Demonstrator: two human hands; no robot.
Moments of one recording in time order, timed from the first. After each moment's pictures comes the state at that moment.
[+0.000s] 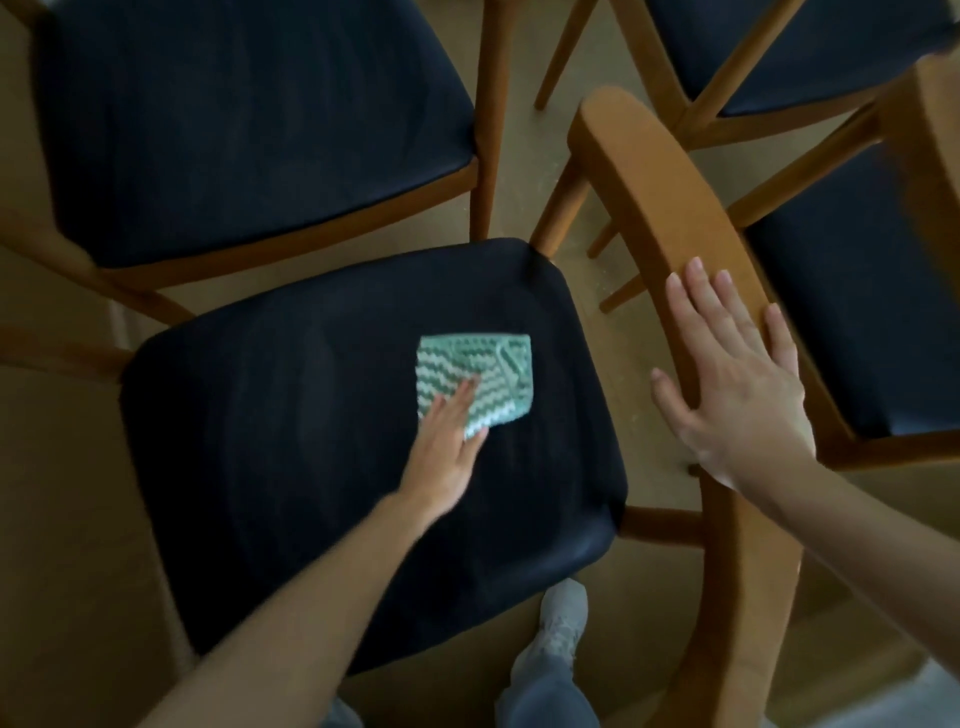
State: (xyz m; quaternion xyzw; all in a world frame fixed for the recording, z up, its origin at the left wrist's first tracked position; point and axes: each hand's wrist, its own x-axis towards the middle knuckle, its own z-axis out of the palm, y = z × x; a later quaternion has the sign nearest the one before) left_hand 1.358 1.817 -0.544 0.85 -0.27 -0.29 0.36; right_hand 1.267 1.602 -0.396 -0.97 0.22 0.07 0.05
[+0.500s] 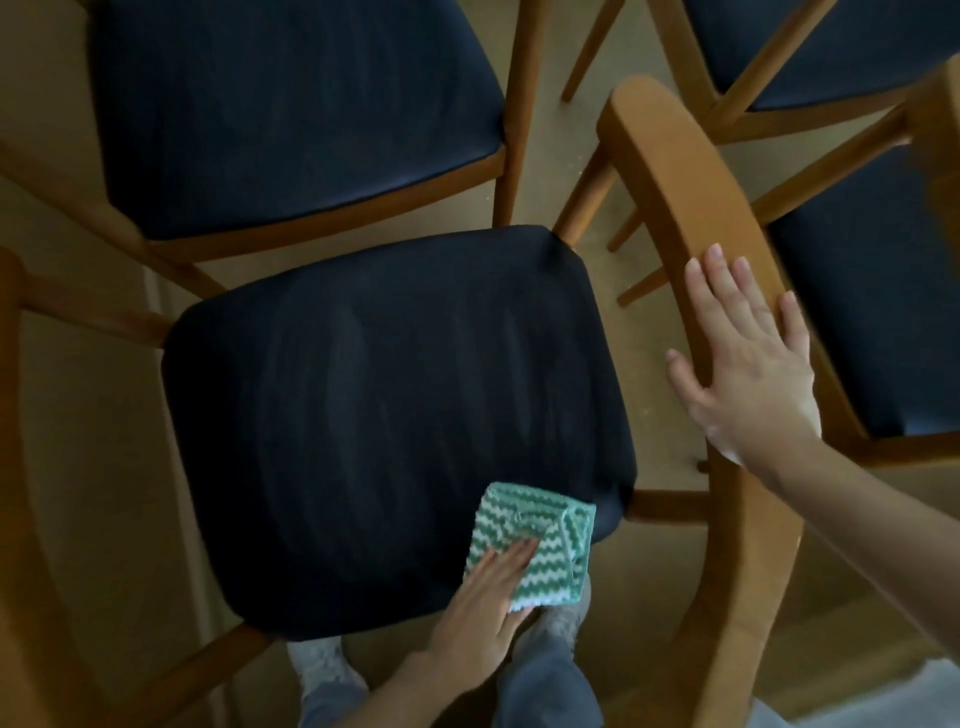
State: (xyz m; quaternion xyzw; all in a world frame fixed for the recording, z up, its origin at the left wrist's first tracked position) left_hand 1.203 1.890 -0.546 0.77 -0.36 -0.44 0.30; right_hand 1.268 1.606 -0.391 -0.97 0.22 0.08 0.05
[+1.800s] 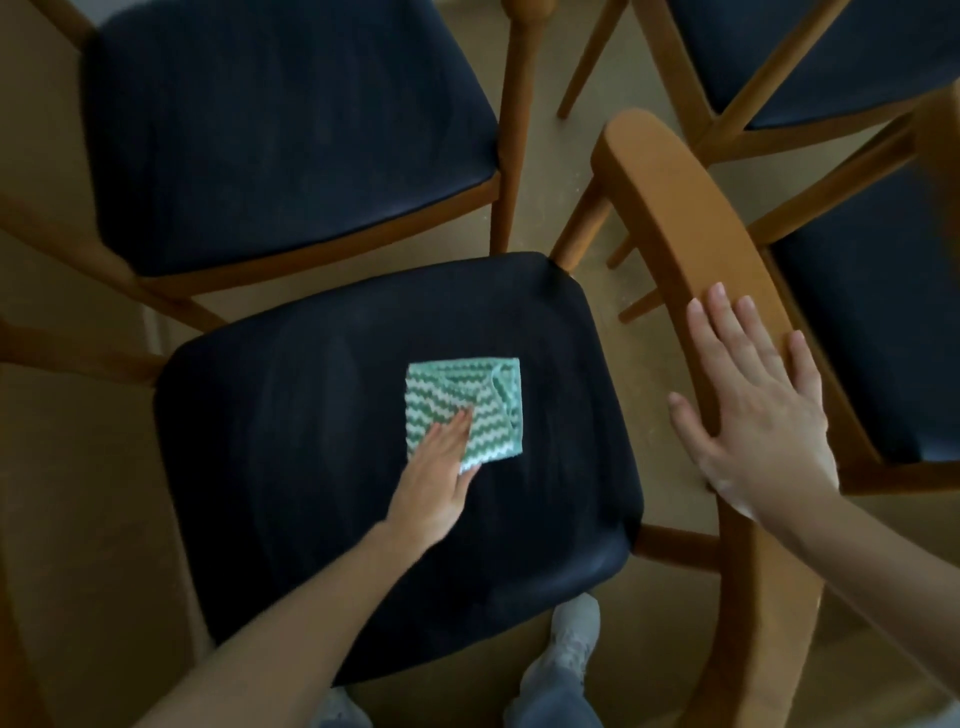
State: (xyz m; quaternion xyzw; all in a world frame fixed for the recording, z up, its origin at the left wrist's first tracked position) left_hand 1.360 1.852 -0.559 0.87 -0.37 -0.24 0.24; right_hand 1.266 1.602 -0.398 -0.97 0.21 0.07 0.05
